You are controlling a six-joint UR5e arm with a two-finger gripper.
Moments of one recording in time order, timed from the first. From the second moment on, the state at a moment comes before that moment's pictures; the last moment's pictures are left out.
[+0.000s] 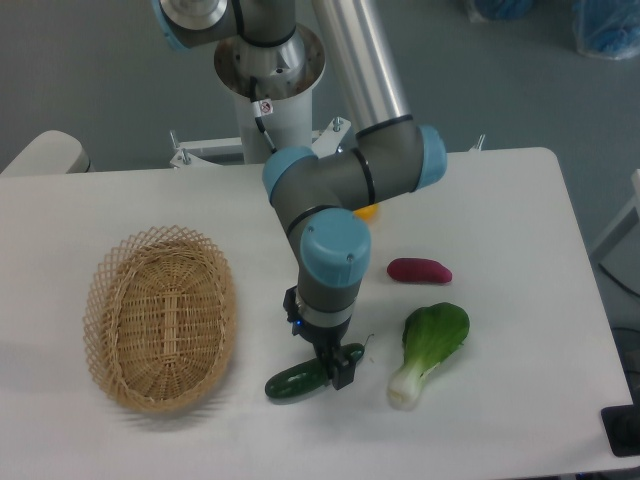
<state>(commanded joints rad) 2.34 -2.13 -1.56 -0.95 1.45 1.35</state>
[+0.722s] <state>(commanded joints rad) 2.31 -2.18 -1.56 -0.88 1.46 1.27</state>
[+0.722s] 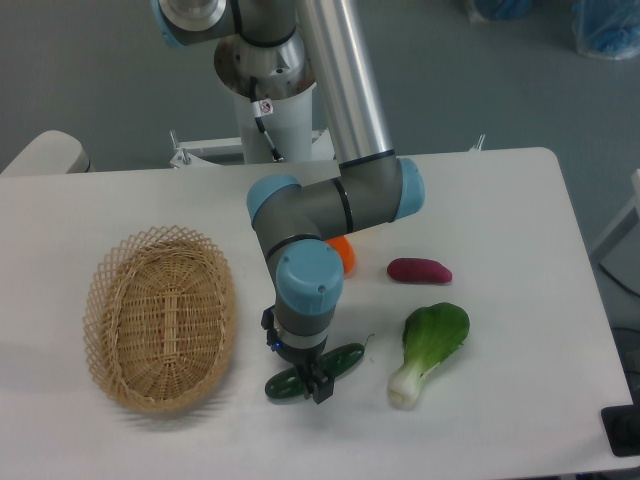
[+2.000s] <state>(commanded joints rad) 2.32 -2.14 -1.54 -0.86 1.53 1.22</state>
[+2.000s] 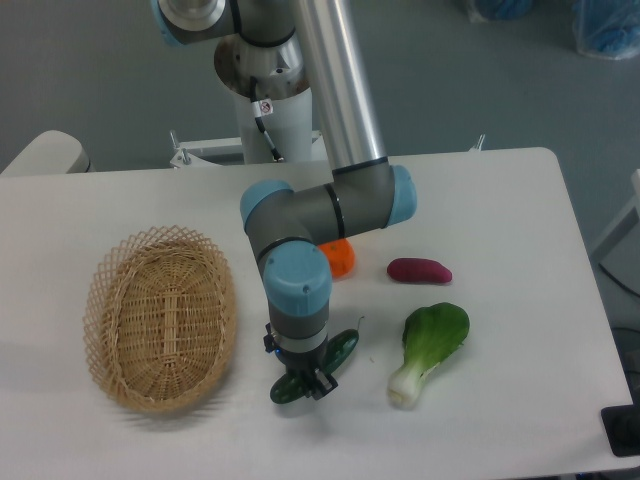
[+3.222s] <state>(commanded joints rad) 2.50 -2.12 -1.34 -1.19 1.60 1.50</state>
